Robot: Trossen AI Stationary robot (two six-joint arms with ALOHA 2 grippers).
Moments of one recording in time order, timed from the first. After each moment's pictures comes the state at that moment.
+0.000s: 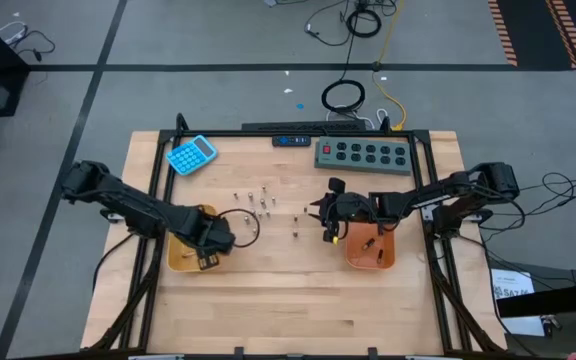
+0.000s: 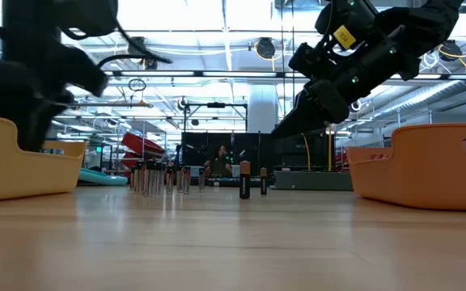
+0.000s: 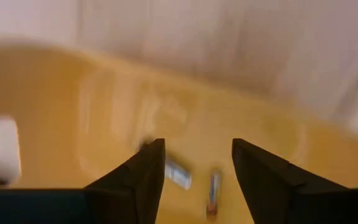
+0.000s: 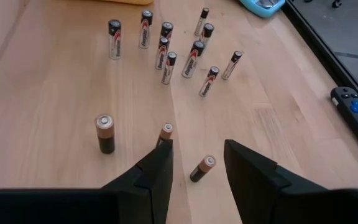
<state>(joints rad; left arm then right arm) -0.30 1.42 0.84 -1.05 -0.09 -0.66 0.02 1.52 0.64 0.31 0.26 -0.09</state>
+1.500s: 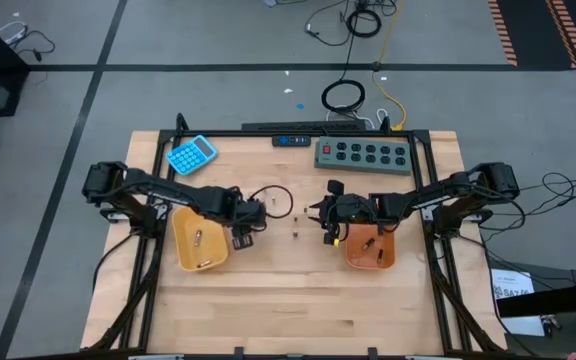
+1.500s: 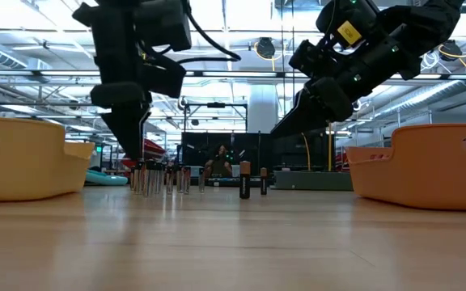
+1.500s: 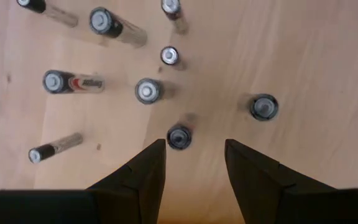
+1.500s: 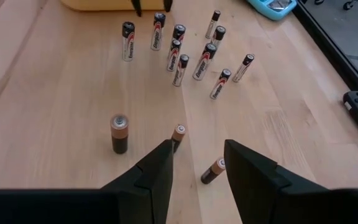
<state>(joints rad) -0.04 1.60 1.01 -0.79 -0.18 -0.28 0.02 1.52 0.64 0.31 0.23 -0.09</state>
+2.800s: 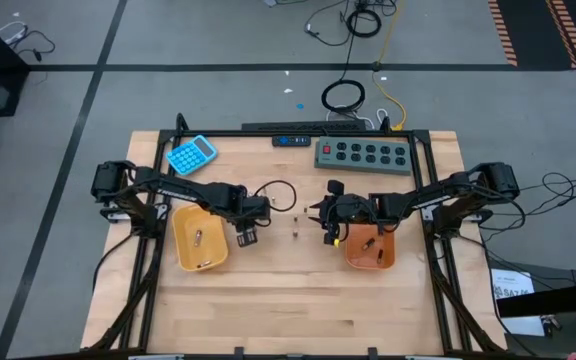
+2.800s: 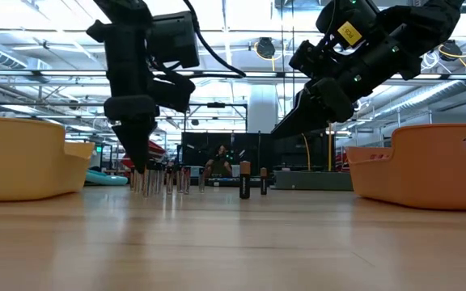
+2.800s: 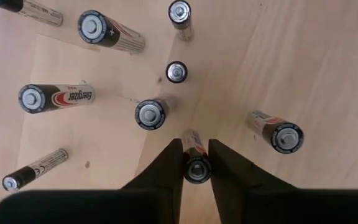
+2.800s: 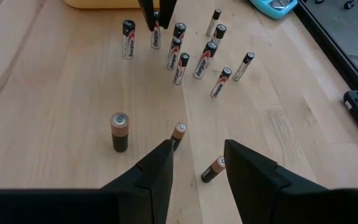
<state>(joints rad) 0.01 1.66 1.01 -0.74 -0.11 -0.26 0.02 1.52 0.64 0.31 0.23 -0.09</state>
